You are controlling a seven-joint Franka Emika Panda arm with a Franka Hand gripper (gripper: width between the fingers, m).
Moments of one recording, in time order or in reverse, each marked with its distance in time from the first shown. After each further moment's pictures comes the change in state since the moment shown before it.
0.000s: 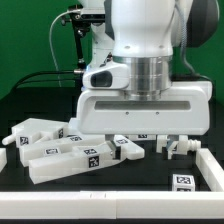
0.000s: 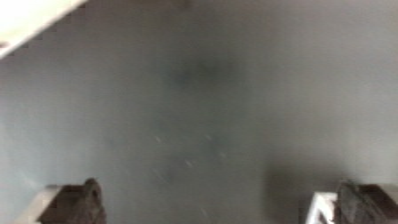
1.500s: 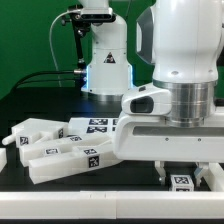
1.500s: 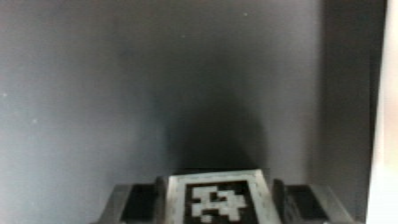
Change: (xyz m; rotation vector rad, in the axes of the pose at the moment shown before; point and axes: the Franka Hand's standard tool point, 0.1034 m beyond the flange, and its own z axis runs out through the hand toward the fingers) arm 0.025 -0.049 0.039 0.005 0.020 0.053
